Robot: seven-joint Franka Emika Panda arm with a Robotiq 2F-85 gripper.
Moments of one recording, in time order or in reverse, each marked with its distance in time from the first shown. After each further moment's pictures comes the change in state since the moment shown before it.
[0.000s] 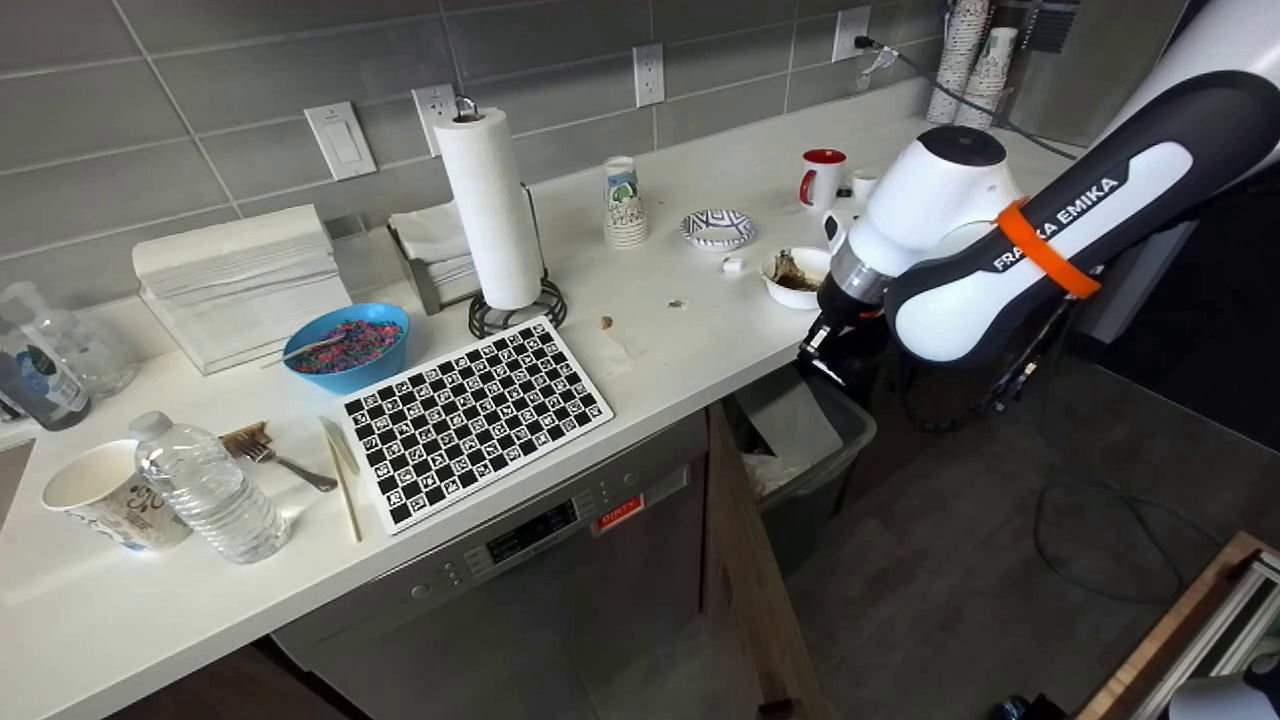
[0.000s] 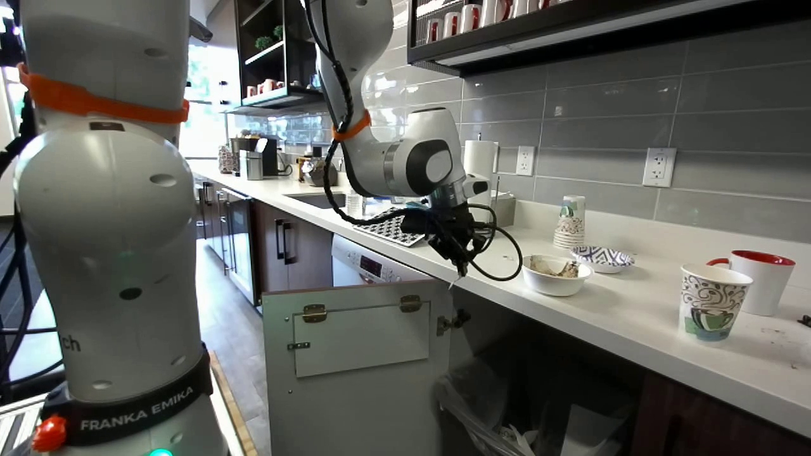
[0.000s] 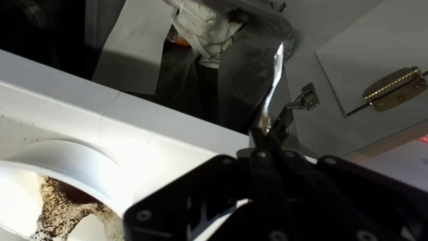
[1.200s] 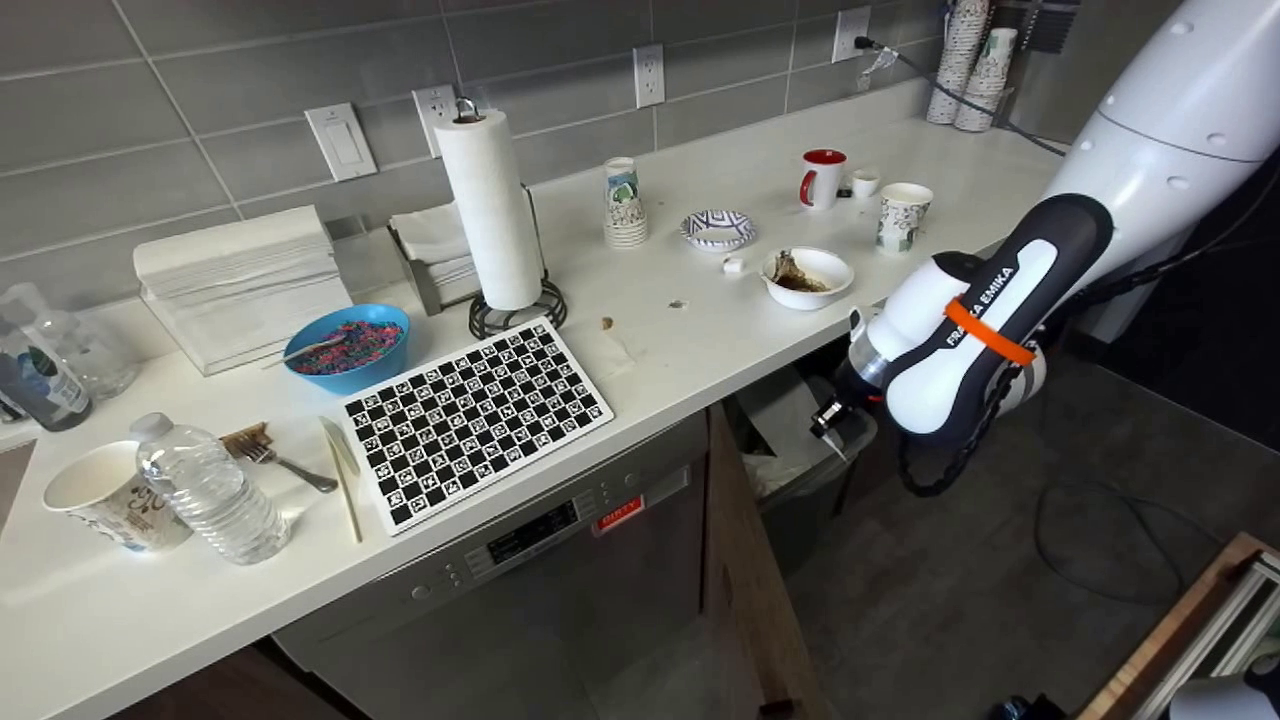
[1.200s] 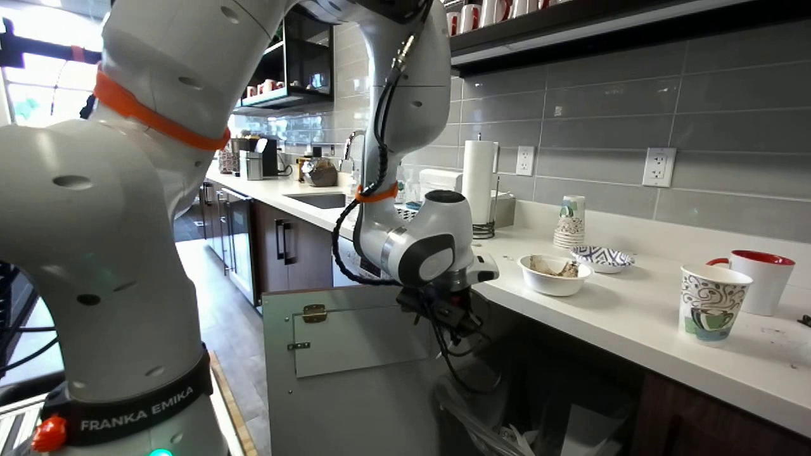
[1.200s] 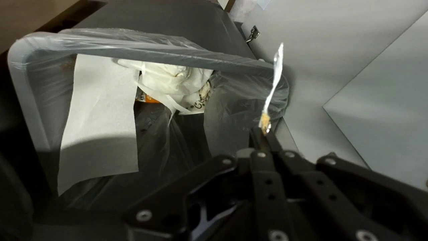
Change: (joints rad) arm -0.379 0.400 0.271 0.015 0.078 0.292 -0.041
